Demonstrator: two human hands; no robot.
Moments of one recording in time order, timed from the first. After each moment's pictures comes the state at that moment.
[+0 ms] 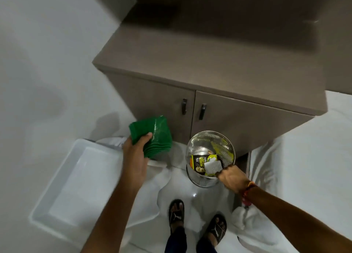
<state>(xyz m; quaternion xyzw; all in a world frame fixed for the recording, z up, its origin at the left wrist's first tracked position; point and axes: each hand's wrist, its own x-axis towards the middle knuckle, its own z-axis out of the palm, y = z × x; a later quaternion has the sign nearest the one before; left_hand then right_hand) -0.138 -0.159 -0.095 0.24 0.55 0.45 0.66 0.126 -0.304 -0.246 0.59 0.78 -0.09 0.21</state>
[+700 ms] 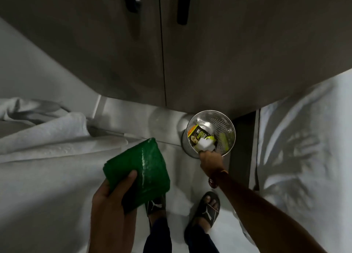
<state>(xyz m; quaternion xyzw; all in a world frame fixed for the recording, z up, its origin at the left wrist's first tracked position) -0.123 -0.251 -0.398 0.15 0.60 0.37 0.69 0.119 -0.316 -0.625 0.76 0.57 -0.24 0.20</state>
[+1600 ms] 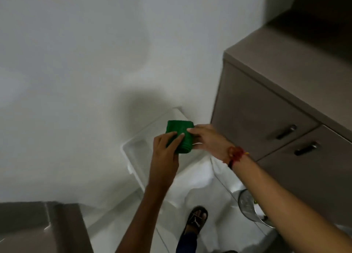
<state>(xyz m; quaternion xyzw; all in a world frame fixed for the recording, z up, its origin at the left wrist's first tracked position) -0.325 -0.219 -0.129 0.65 0.70 0.28 0.08 -0.173 -0.109 -0.113 0.46 0.39 -0.77 -0.23</state>
